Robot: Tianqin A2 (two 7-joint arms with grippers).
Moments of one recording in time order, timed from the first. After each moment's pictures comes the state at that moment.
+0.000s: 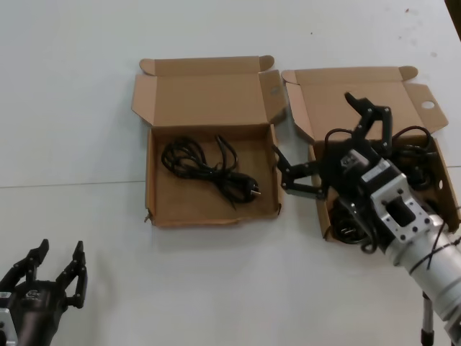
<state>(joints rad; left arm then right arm) 0.00 -0.30 1.60 -1.60 -1.80 0.00 0.00 0.39 0.25 -1.74 1.55 1.65 -0.24 -0.25</state>
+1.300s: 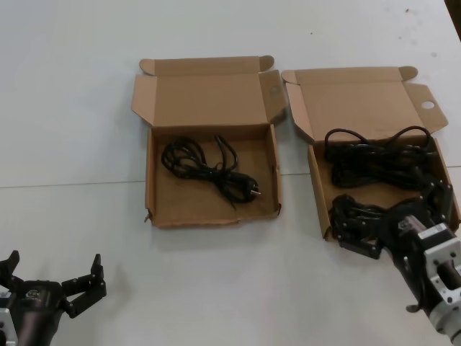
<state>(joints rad) 0.00 -0.30 1.60 -1.60 -1.80 0.00 0.00 0.15 0.28 -1.65 1.58 1.74 -0.09 -0.25</state>
